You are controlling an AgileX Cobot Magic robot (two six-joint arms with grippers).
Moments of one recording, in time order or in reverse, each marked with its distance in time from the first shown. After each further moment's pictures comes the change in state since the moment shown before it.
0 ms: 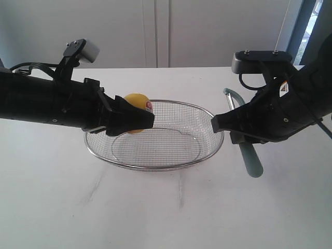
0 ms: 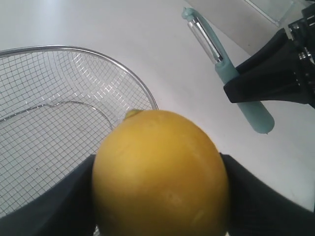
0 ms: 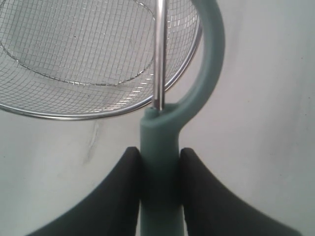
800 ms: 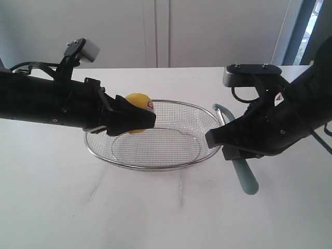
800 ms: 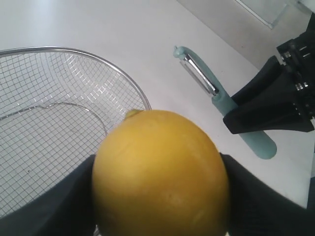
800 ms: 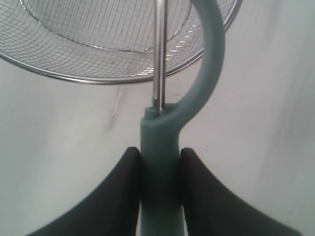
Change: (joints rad) left arm 0.000 0.000 0.000 -0.011 0.020 0.002; right arm 0.017 0.002 0.021 0.116 0.049 -0.108
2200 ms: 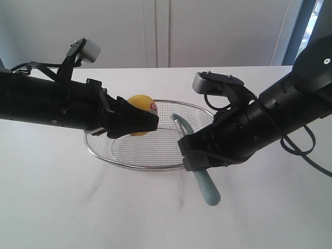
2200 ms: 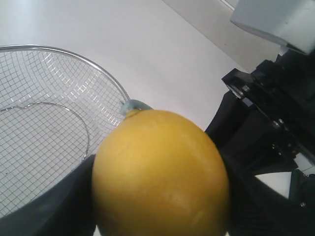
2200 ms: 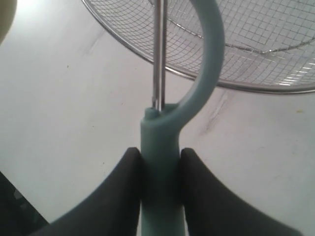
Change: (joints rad) left arm 0.000 0.000 0.000 0.000 0.054 0.000; right arm 0.002 0.094 0.002 0.468 0.012 -0.459
